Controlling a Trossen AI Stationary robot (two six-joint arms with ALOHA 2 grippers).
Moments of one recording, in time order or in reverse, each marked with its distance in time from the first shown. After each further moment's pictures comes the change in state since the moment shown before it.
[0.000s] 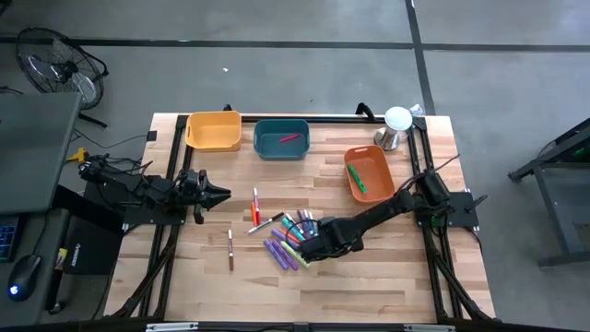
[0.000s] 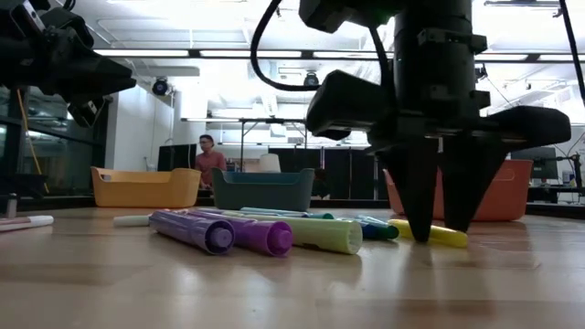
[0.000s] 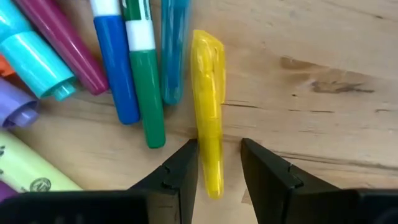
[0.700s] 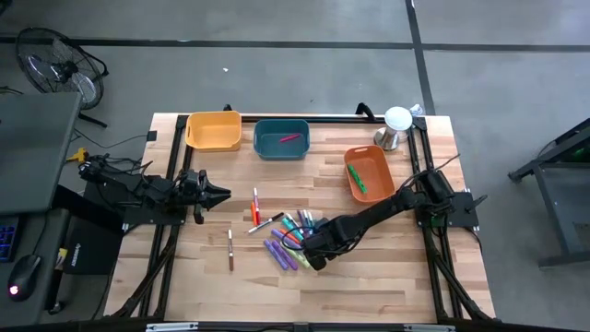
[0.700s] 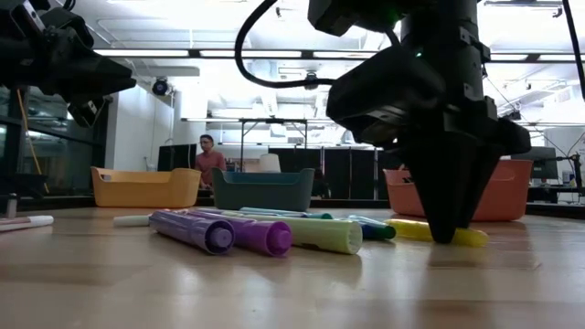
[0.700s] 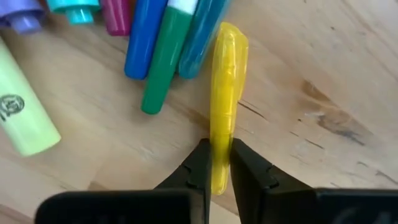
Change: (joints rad) left arm 0.000 0.000 0.000 0.000 0.000 0.000; right arm -0.021 -0.002 -0.060 0.036 -0.012 -0.449
